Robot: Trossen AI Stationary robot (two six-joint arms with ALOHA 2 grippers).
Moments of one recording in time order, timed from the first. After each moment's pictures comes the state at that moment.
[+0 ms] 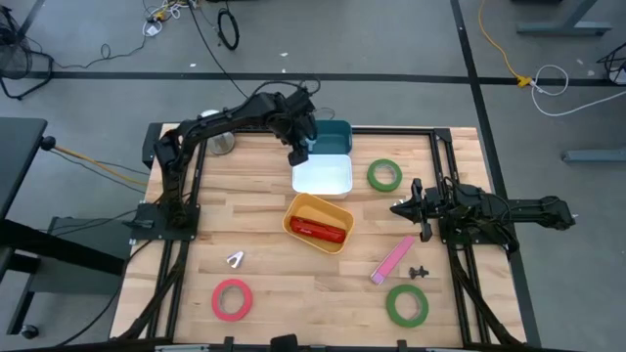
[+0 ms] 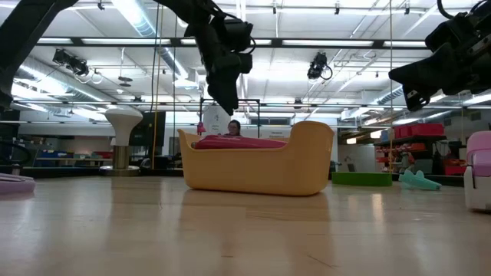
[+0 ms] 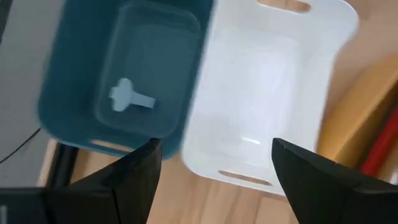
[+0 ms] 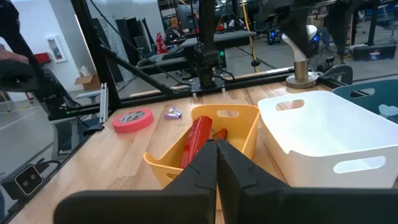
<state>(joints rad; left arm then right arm) 0.49 1.92 1.78 -1.02 0.10 0.25 -0.01 0.07 0.02 0.01 -0.04 0.17</state>
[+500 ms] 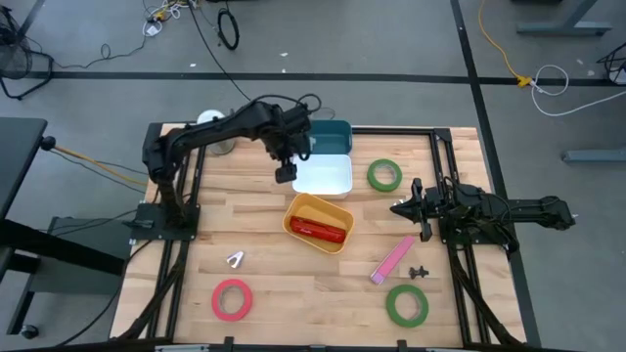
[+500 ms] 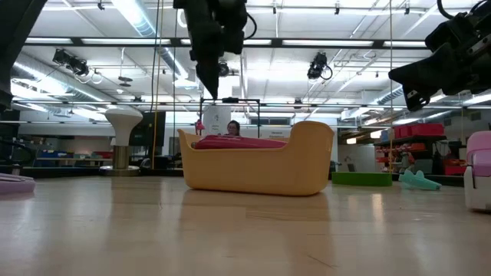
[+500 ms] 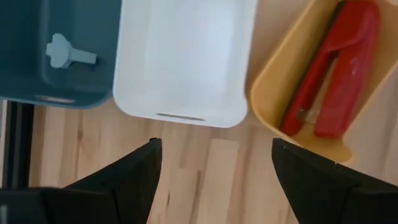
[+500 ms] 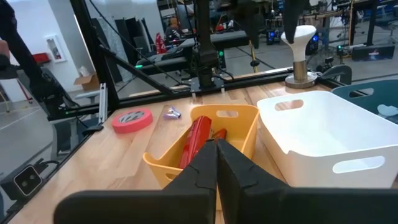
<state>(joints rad) 0.38 1.83 1.78 -1.24 0.08 0.23 -0.01 0.07 0.02 0.01 -0.04 0.17</state>
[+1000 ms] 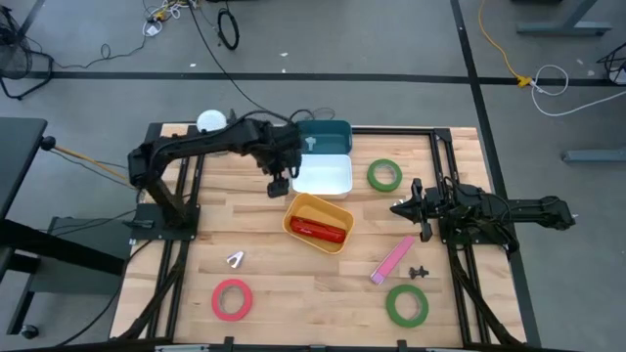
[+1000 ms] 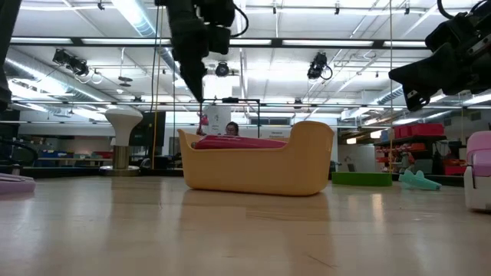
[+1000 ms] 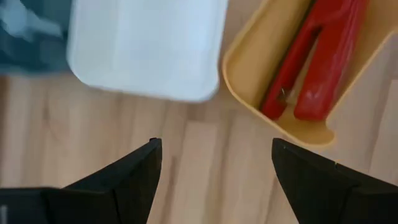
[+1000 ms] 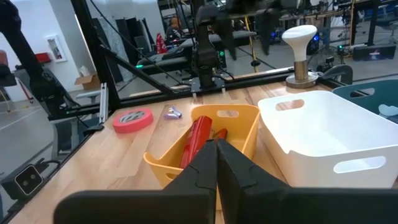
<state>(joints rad) 0.30 1.67 1.52 -1.12 0.06 0.12 -0.01 0.07 0.02 0.01 -0.04 0.17</state>
